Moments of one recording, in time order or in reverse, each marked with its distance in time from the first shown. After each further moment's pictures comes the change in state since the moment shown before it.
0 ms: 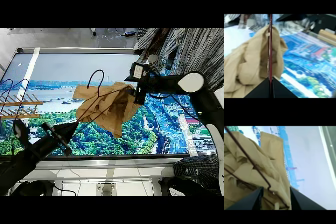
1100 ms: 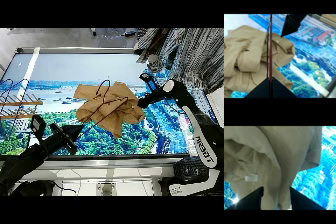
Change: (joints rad) left arm 0.000 -0.090 -0.001 0.004 0.072 -0.011; right arm -0.195 -0.401 -0.019 -0.305 0.073 0.793
